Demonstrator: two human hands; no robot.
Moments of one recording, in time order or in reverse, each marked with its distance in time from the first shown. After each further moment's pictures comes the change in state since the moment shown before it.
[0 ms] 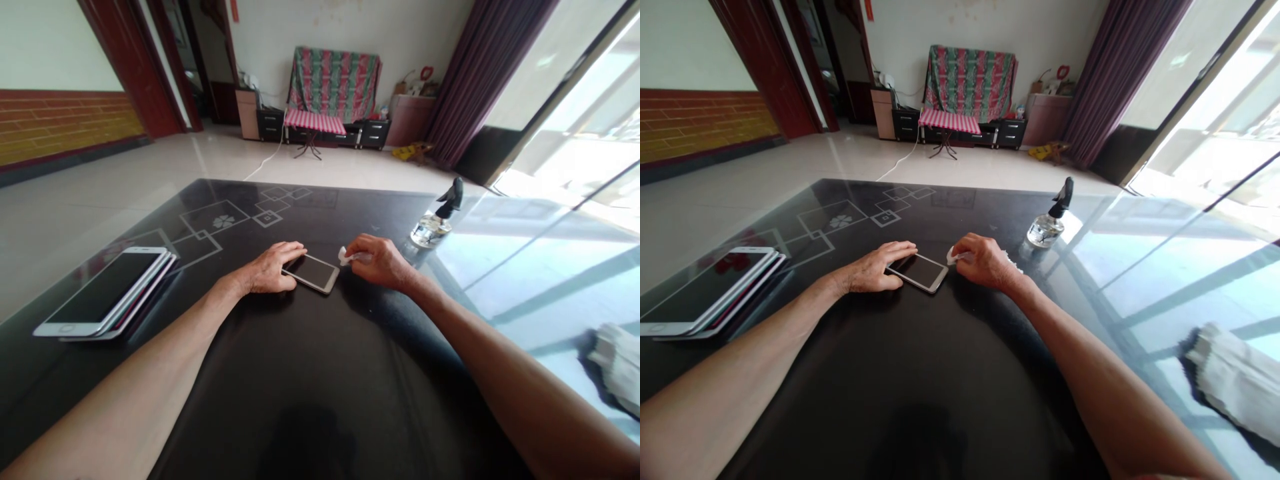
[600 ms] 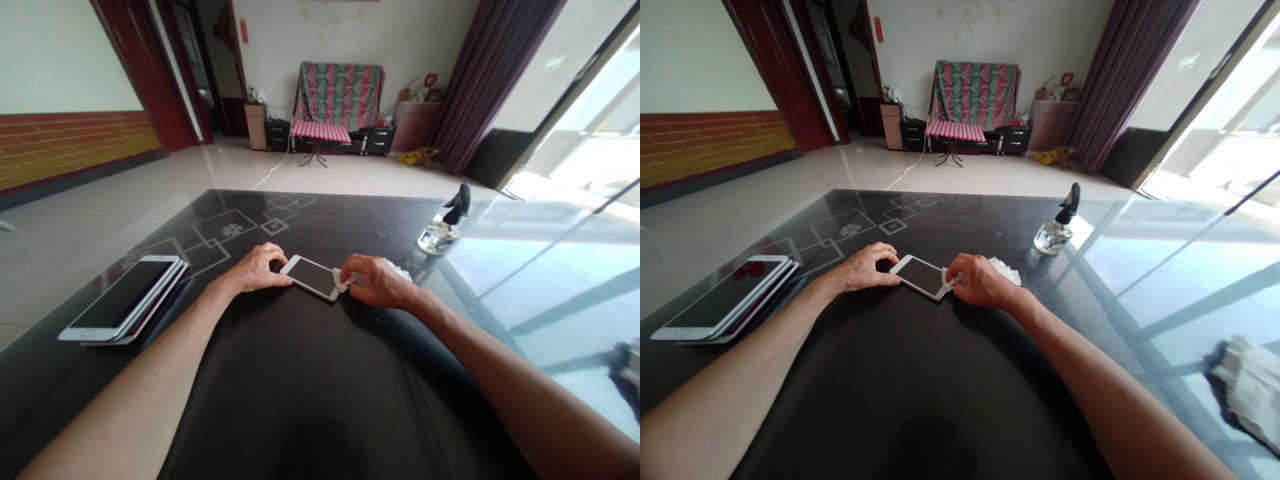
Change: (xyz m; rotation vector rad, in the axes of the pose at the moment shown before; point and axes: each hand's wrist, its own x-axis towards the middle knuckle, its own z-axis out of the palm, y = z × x) left_hand -0.014 -0.034 -0.015 0.008 0.102 -0.158; right_hand -0.002 -0.018 0.006 -0.032 -0.193 -0.090
